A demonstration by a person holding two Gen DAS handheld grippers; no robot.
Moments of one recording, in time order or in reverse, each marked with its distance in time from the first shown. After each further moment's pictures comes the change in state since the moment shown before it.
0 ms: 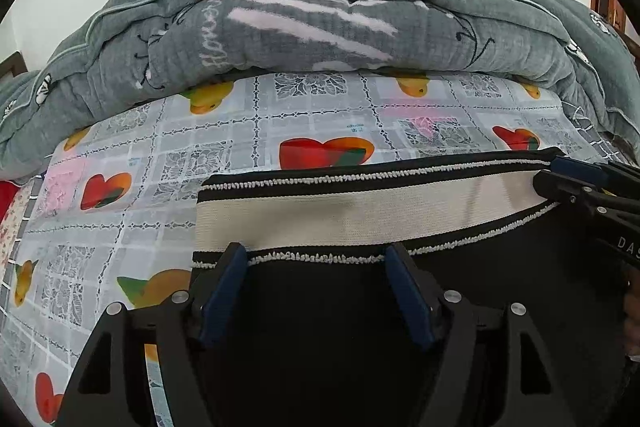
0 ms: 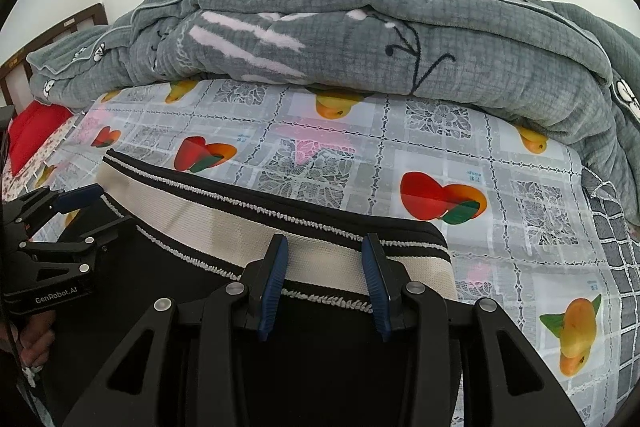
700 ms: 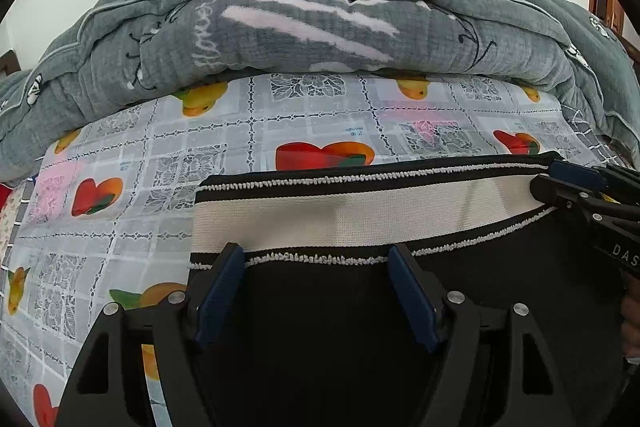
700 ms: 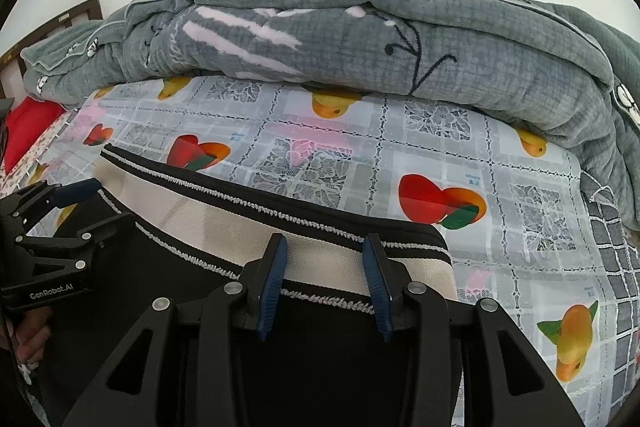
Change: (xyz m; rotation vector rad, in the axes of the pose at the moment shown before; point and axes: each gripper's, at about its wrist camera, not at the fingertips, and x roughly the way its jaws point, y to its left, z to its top) left arm 0.008 0.004 0.008 -0.005 0.004 -0.029; right arm 0.007 0.003 0.005 -0.016 0.019 -0.030
